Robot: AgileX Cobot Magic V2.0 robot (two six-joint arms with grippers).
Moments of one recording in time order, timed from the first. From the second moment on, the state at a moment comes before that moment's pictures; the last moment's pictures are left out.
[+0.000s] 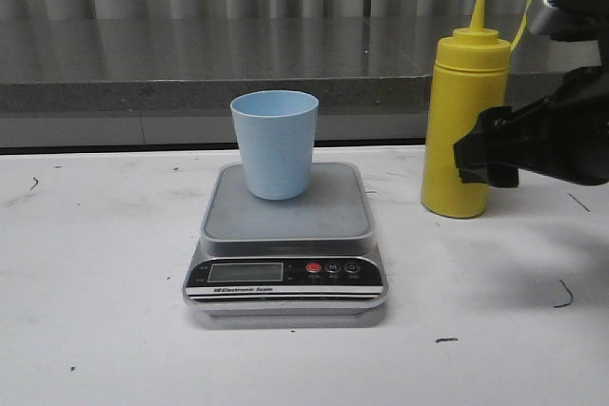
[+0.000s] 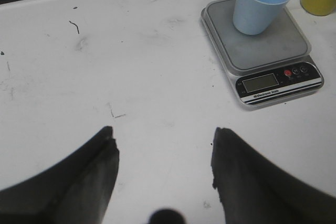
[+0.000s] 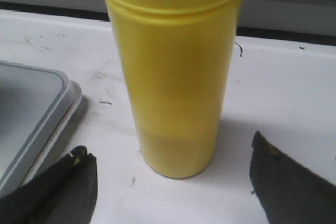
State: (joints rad) left arm -0.31 0.63 -0.85 -0.01 1.01 -0.05; right arm 0.29 1.61 -0.47 0.07 -0.70 0.05
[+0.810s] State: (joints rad) left arm -0.31 0.63 -0.85 -0.01 1.01 -0.05; right arm 0.28 1.96 -0.71 0.09 -0.93 0.06
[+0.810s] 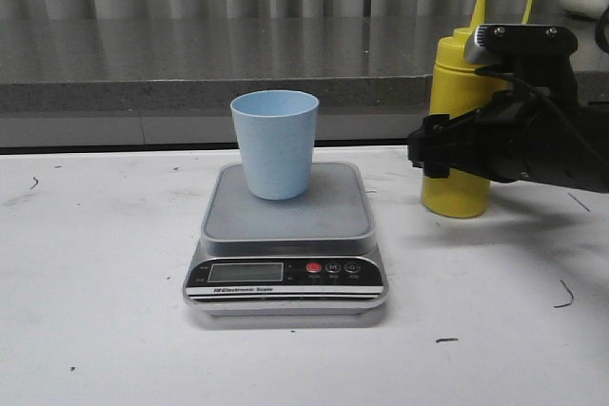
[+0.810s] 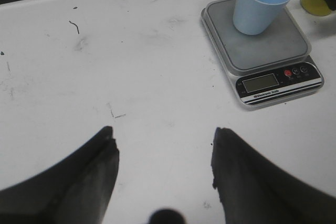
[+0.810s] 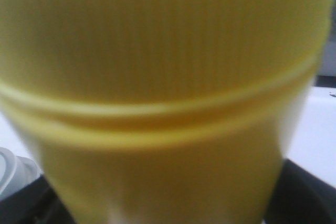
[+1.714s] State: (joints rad) left arm -0.31 0.63 -0.85 -0.01 1.01 -0.05; right arm 0.31 1.51 -0.99 -0.13 0.17 -0.21
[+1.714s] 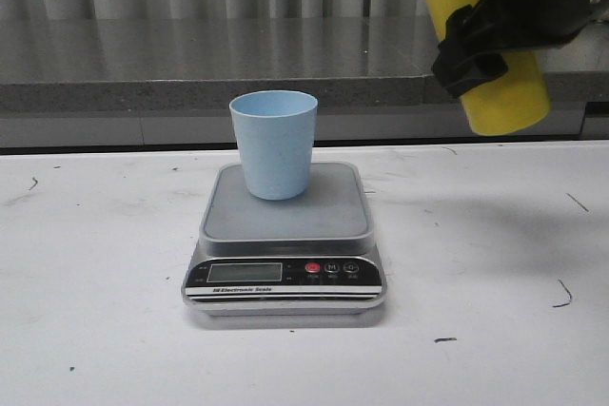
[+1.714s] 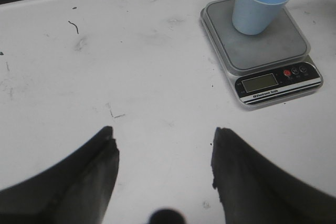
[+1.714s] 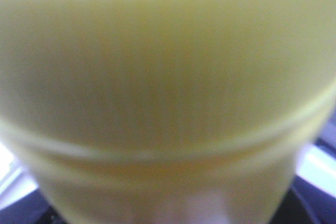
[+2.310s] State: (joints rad) left arm -0.31 0.63 -0.85 -0.01 1.01 -0.05; right arm 0.60 1.65 -1.22 -0.70 0.73 -0.21
